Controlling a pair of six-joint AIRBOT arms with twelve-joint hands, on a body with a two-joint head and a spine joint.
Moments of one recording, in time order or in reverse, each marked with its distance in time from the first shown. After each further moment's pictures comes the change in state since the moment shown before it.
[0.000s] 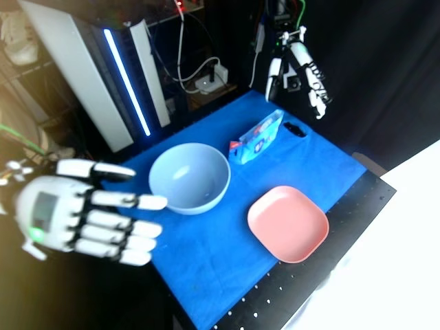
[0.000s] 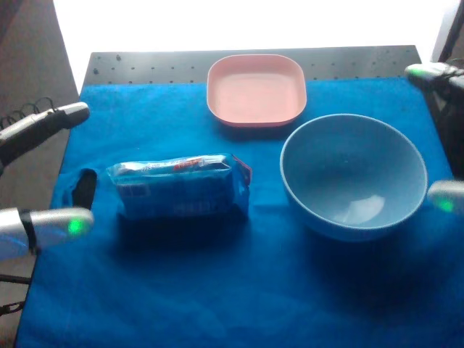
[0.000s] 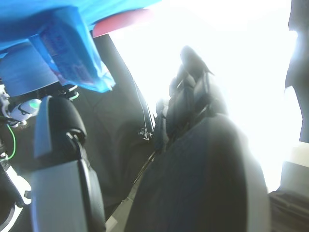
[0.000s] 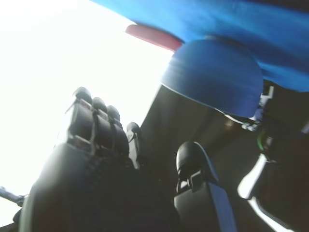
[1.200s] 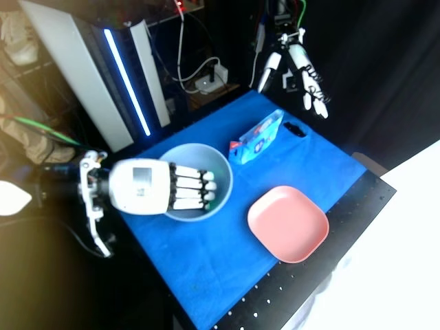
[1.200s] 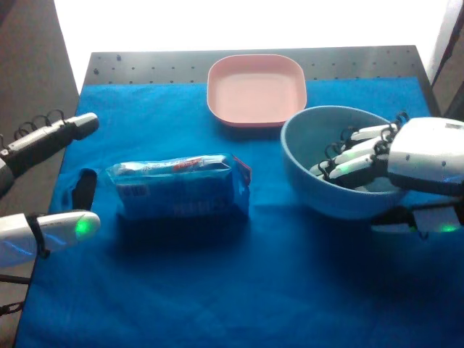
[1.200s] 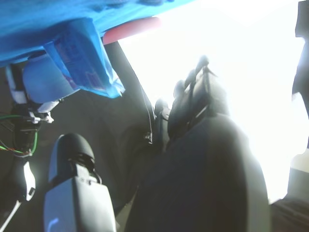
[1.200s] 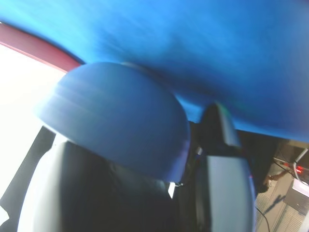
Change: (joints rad) left arm 0.000 -0.013 -0.005 0.017 0.028 -0.001; right arm 0.339 -0.119 0.116 -0.649 -0.433 0.152
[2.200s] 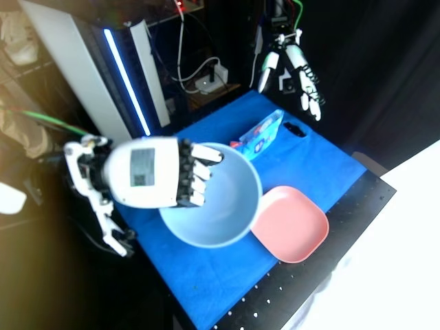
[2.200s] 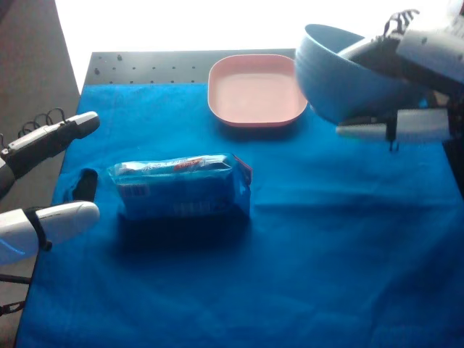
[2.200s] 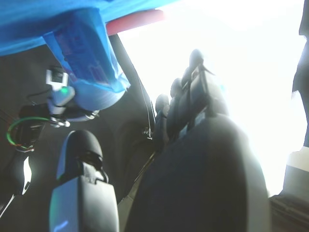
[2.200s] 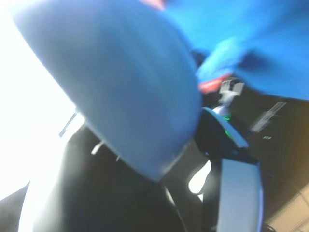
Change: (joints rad) left arm 0.000 -0.006 -0.008 -0.013 -0.031 -0.003; right arm 0.148 -0.001 0.022 0.286 0.150 -0.164
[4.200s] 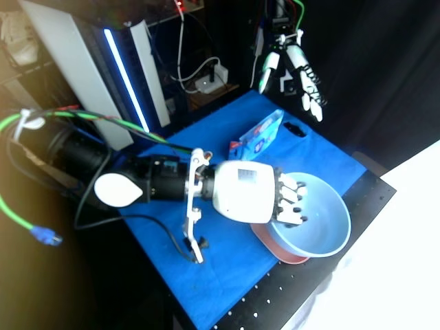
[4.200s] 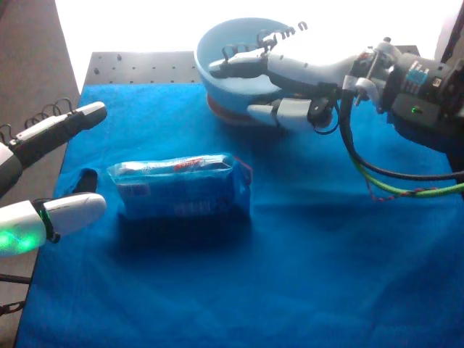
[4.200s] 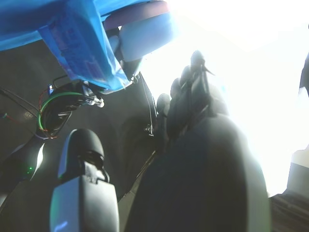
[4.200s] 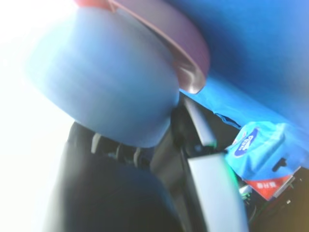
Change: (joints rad) left arm -0.039 -0.006 0.016 0.026 0.014 -0.004; right arm 0.153 -0.359 0.276 -0.095 -0.443 -0.006
